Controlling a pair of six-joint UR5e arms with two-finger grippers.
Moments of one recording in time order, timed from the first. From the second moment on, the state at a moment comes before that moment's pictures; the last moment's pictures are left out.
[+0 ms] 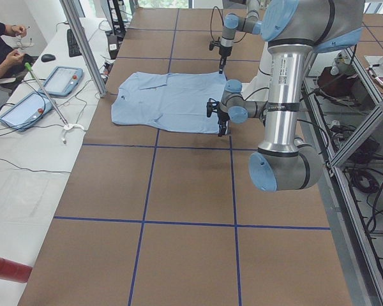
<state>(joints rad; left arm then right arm) -0.25 -1.65 -2.02 -1.88 -1.62 -1.39 0.21 -1.35 2.09 -1.39 1.62 1.67</state>
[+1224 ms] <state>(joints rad) -0.22 -1.64 -2.03 -1.86 -1.62 -1.42 0.22 -1.35 2.09 -1.39 1.63 1.66</state>
